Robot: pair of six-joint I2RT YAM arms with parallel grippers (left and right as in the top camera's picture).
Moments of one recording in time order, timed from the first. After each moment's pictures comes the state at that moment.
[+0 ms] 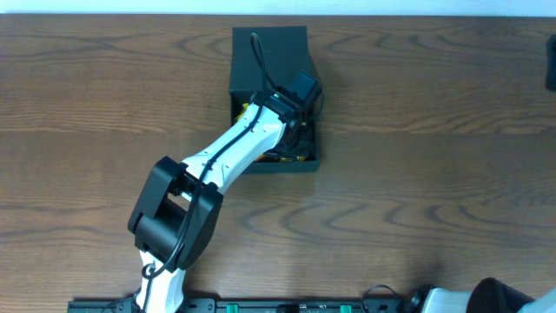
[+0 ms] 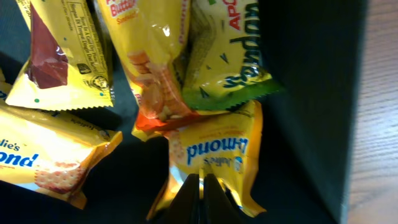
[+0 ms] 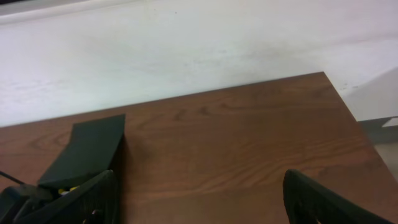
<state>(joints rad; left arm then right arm) -0.63 2.04 1.60 -0.94 0.09 -0.46 -0.47 1.52 2.39 -1.42 -0.37 -0.04</state>
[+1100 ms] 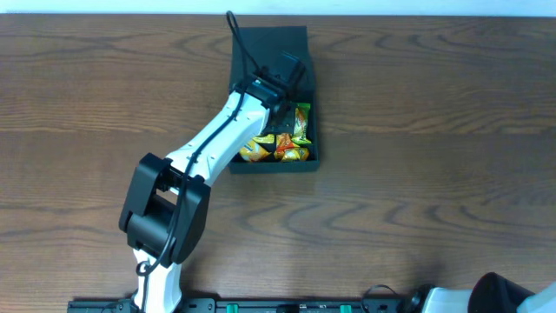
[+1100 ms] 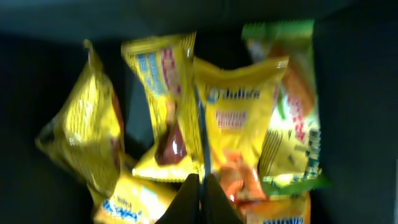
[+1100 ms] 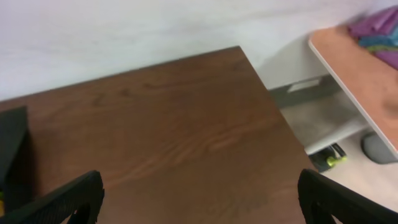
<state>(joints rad) -0.54 2.03 1.64 -0.86 -0.06 -0.43 -0.47 1.55 2.39 -1.46 -0.03 -0.10</state>
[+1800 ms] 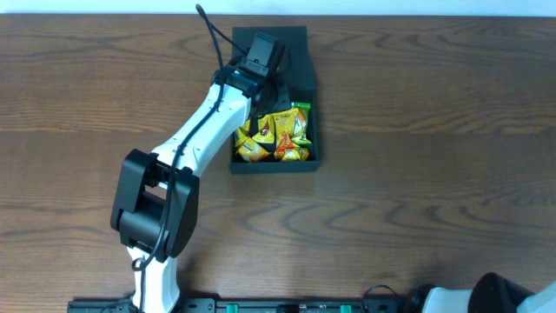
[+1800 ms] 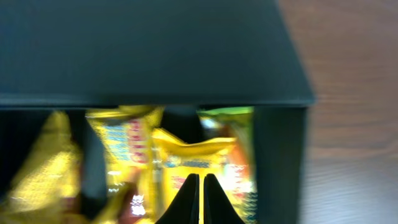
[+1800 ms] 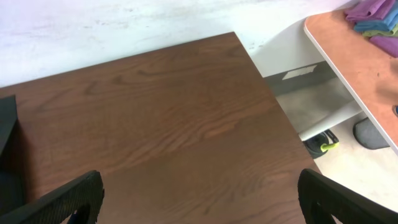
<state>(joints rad) -0.45 2.03 1.64 -0.65 0.13 -0.58 -0.47 1.55 2.39 -1.51 0.01 -0.10</state>
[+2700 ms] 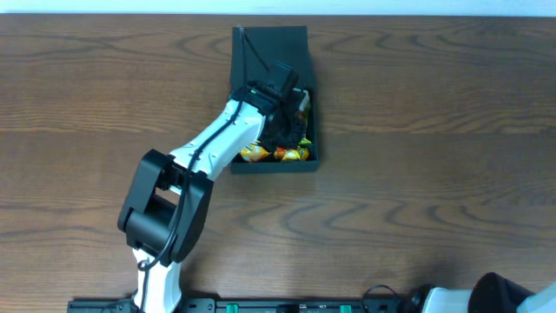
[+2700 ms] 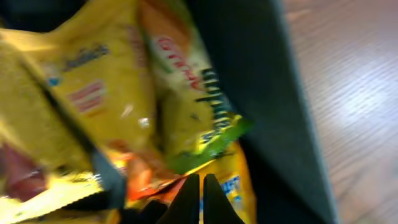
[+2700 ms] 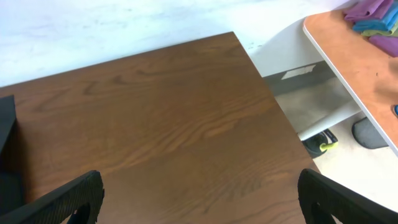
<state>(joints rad) -0.53 2.03 1.51 -0.72 0.31 -0.17 -0.47 1.55 2.39 -1.51 0.01 -0.10</state>
